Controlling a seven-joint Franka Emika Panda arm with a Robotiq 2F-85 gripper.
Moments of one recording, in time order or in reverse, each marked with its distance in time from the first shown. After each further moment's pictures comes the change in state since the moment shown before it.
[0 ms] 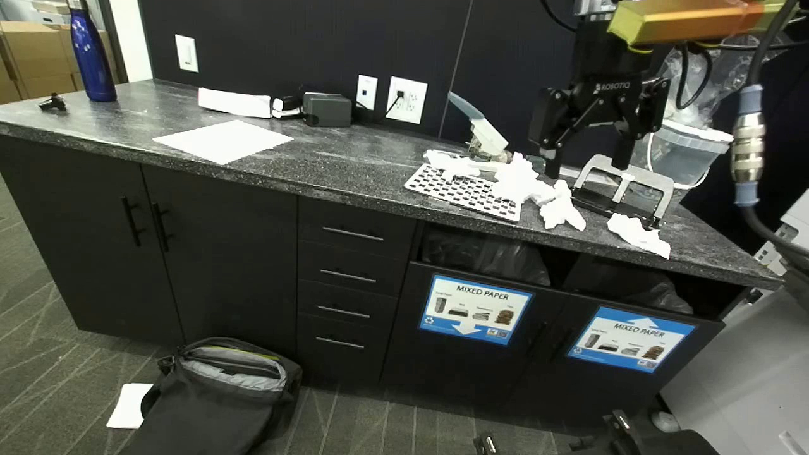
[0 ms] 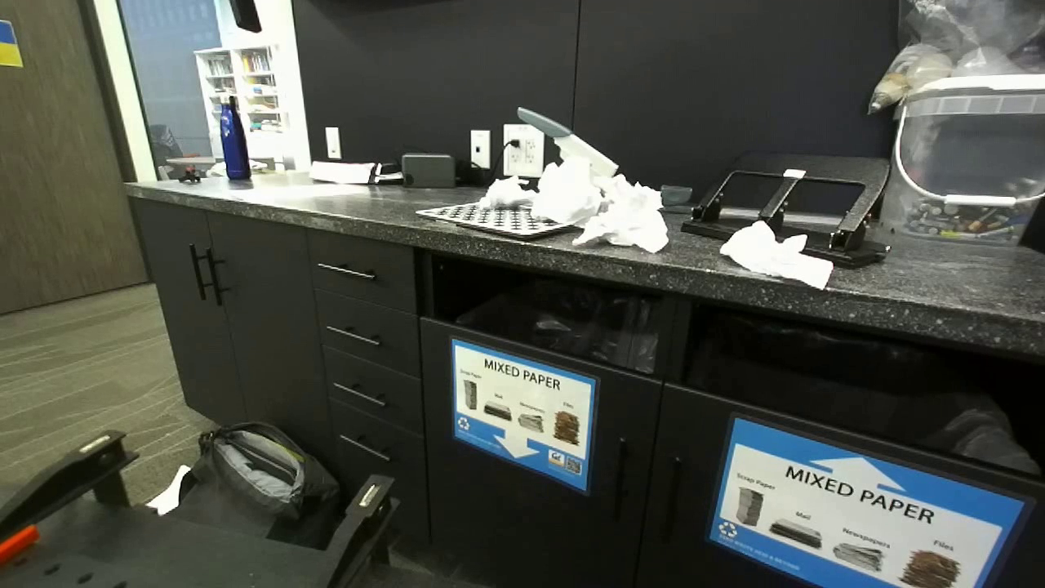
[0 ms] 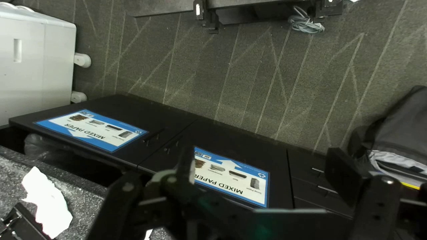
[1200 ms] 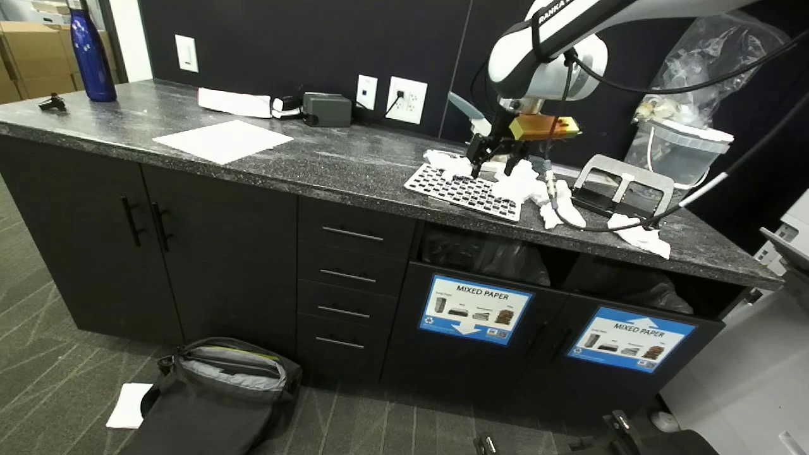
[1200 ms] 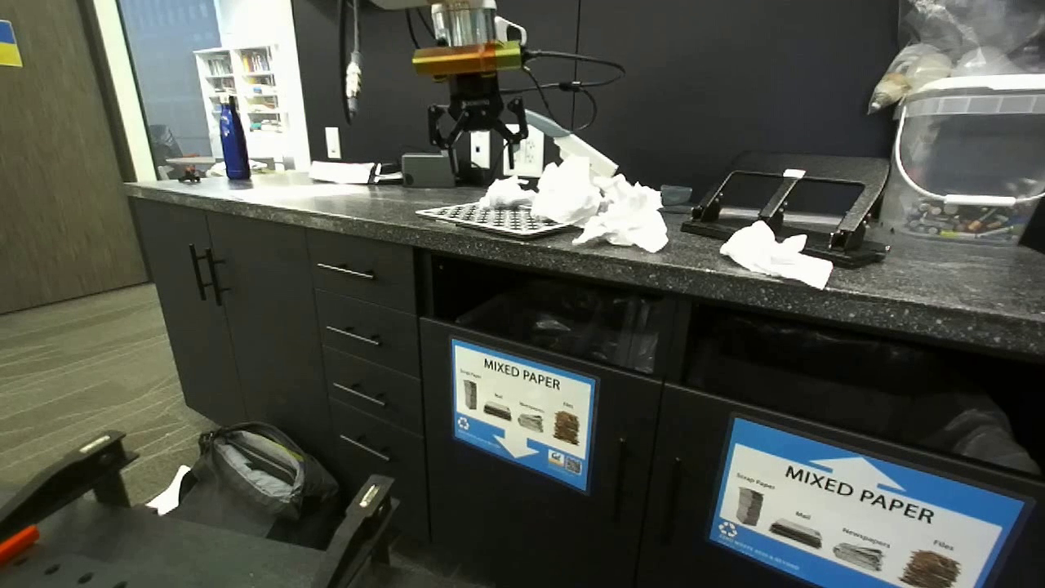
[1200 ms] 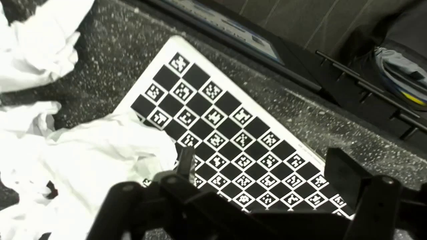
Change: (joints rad) arm -0.049 0.898 -0.190 0.613 0.014 0.584 -0.397
